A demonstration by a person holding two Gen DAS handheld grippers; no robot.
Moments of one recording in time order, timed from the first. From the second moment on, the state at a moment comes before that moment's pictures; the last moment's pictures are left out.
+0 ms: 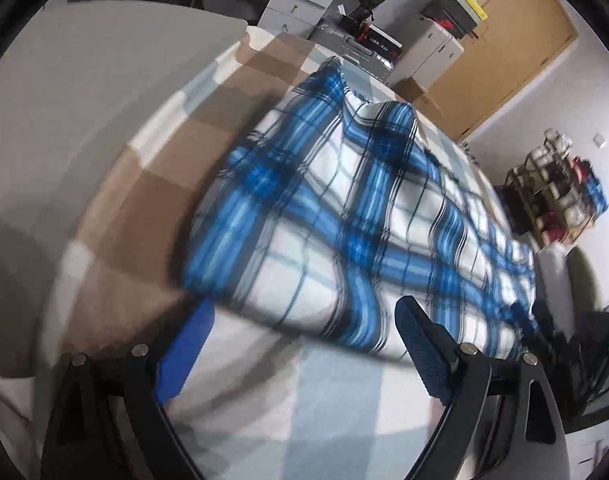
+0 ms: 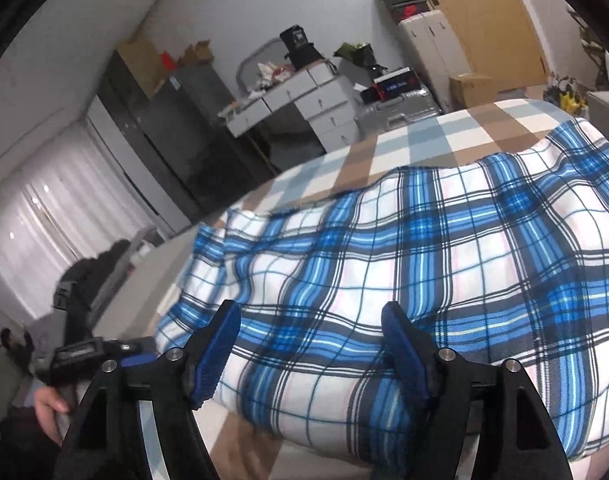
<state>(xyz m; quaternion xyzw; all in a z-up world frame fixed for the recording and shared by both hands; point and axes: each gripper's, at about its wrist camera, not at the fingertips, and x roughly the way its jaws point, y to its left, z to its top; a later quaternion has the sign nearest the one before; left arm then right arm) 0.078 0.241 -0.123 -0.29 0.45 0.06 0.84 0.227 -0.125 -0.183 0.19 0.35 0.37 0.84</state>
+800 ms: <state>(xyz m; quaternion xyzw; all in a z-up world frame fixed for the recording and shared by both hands) 0.083 0.139 -0.096 -0.01 0.31 0.08 0.95 0.267 -0.112 -0.148 0.25 0.38 0.40 0.79</state>
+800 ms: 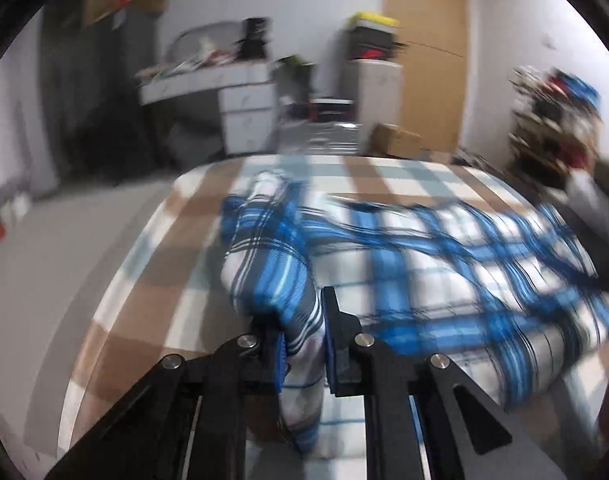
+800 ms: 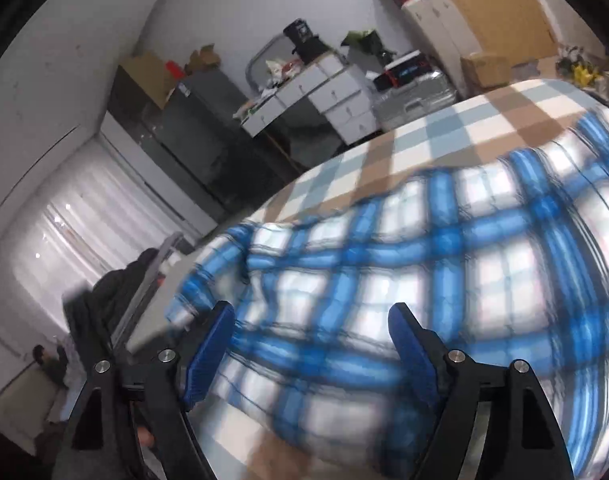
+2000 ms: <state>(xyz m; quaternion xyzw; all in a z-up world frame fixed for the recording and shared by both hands) 0.044 0.254 -0.072 -0.08 0.33 0.10 0.94 0.315 0.266 -0.110 -0.19 0.58 0.40 0.69</state>
